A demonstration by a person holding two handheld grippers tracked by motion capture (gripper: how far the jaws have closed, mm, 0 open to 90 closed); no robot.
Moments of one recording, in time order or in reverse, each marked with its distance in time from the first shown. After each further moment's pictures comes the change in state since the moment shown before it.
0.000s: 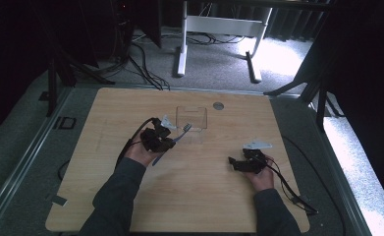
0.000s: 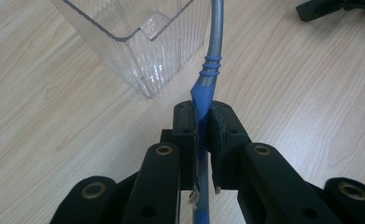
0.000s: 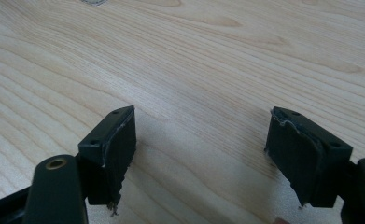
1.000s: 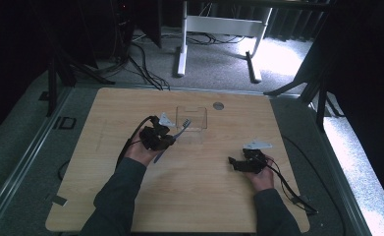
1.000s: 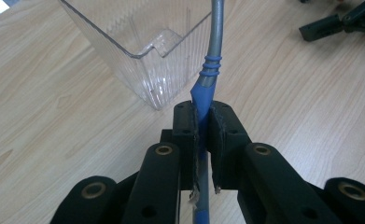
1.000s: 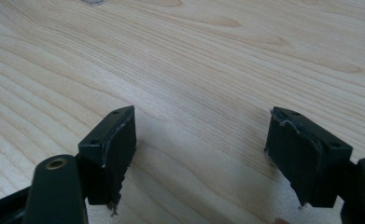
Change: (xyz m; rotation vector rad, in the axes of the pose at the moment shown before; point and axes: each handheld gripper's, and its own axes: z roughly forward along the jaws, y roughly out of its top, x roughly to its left) left arm 0.001 0.002 -0.005 -0.058 0.027 -0.031; right arm 0.000 0.000 0.000 0.000 0.000 -0.001
